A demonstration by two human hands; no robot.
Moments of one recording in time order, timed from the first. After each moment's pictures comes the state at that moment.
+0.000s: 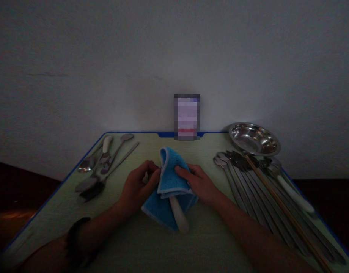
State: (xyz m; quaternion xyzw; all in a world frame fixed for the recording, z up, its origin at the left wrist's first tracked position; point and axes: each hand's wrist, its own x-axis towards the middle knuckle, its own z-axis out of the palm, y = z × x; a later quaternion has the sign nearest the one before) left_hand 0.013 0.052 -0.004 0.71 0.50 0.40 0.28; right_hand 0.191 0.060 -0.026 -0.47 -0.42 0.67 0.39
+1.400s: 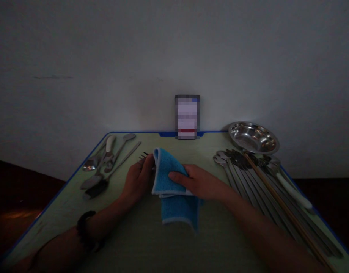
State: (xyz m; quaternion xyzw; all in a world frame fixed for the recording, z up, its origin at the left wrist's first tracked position) left_hand 0.013 0.062 -0.004 0.61 0.60 0.40 0.34; right_hand 0.198 0.059 0.021 -0.44 -0.69 0.55 0.15
